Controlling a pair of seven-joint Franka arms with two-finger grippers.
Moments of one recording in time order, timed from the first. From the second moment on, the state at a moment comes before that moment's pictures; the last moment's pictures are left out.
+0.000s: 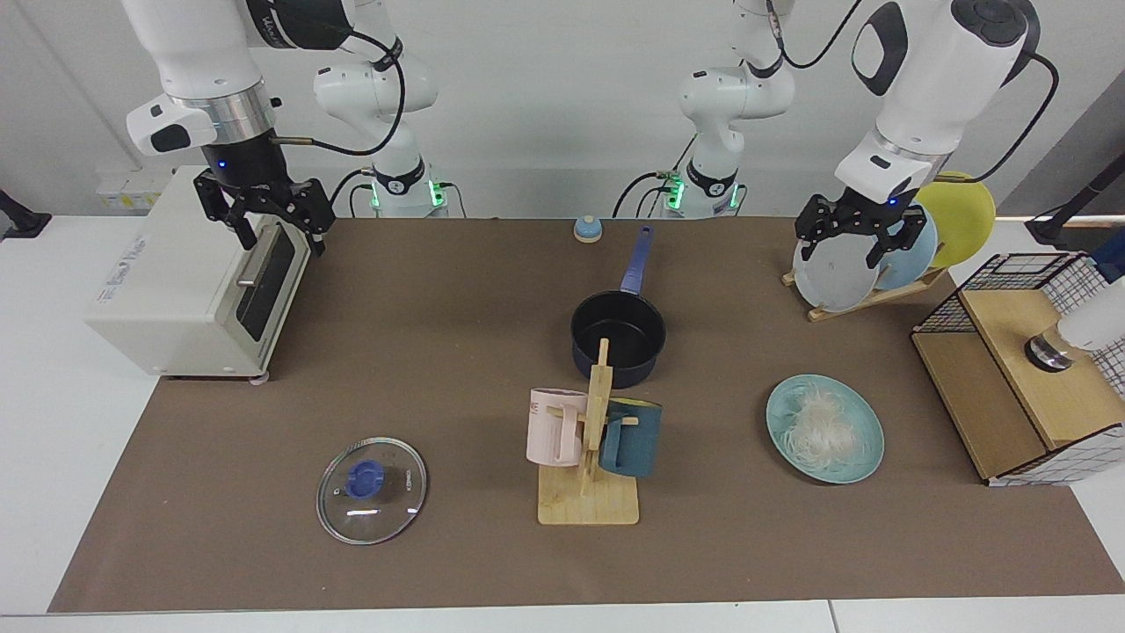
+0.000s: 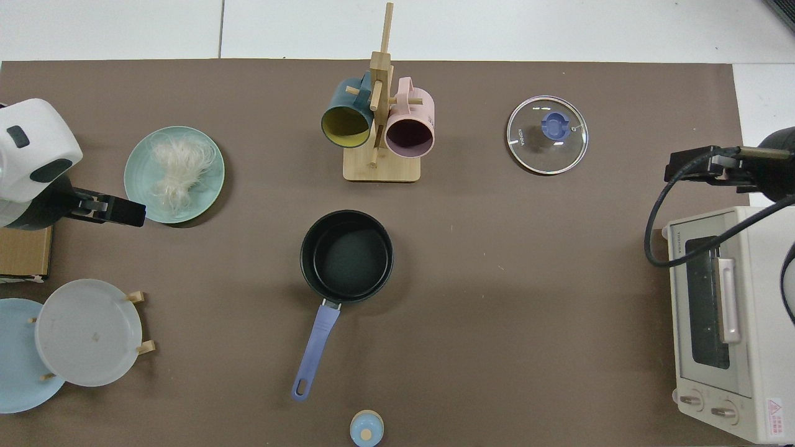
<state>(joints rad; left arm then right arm) 0.03 -0.01 -0.10 -1.66 0.00 1.69 0.15 0.16 -0.01 -0.14 -1.58 -0.02 1.73 0.21</state>
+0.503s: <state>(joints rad) 0.03 -0.01 -0.10 -1.66 0.00 1.69 0.14 0.16 -0.01 -0.14 -1.58 -0.02 1.73 0.21</state>
